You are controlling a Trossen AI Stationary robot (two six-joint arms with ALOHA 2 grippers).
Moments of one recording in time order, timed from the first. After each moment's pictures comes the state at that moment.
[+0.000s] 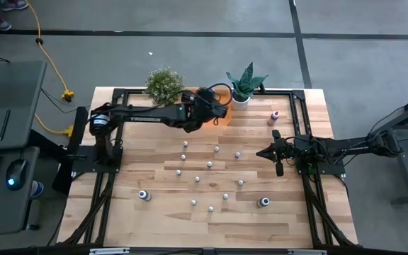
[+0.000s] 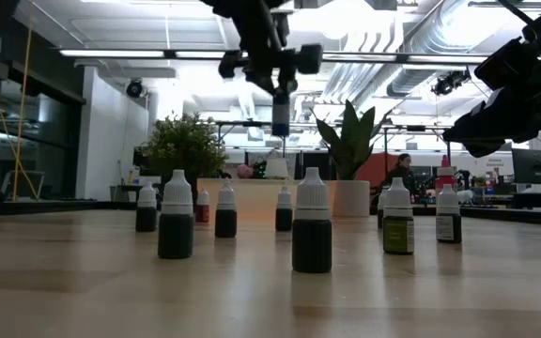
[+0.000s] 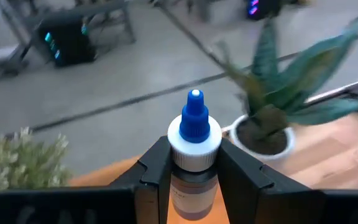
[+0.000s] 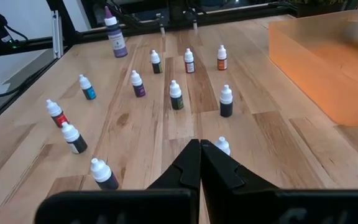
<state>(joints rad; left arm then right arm) 0.15 1.88 1.63 -0.42 -0.98 -0.57 0.02 0.33 0.01 0.04 0.02 0.16</state>
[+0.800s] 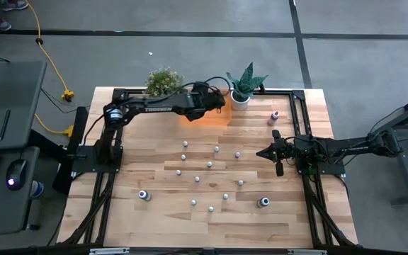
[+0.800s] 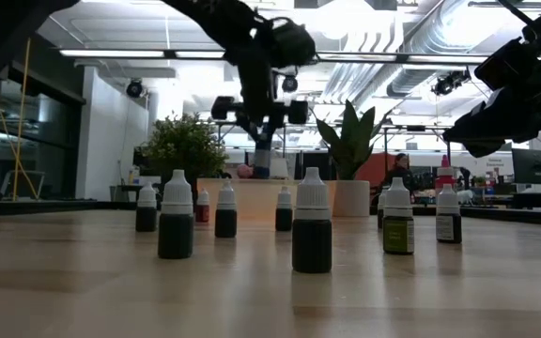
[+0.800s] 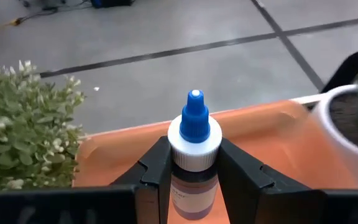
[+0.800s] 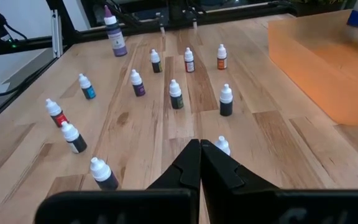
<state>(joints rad) 0.30 2.03 1.69 -0.61 -0.90 -0.80 0.02 0.33 0.01 0.04 0.02 0.16</state>
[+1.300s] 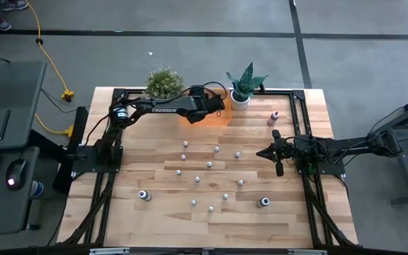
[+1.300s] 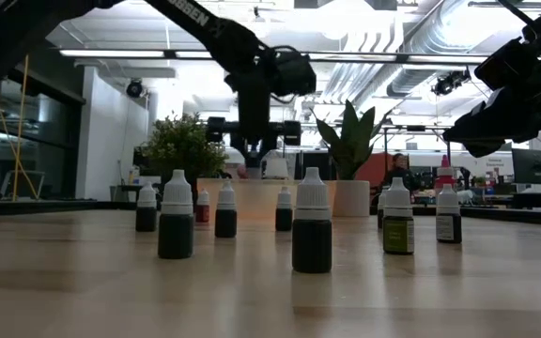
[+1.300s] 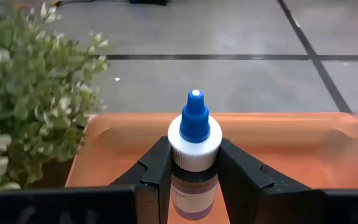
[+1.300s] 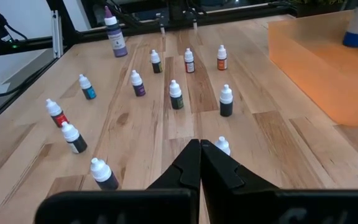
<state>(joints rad) 0.32 2.10 1.65 -0.60 -0.99 -1.03 0.02 0.33 0.01 0.04 0.02 0.16</state>
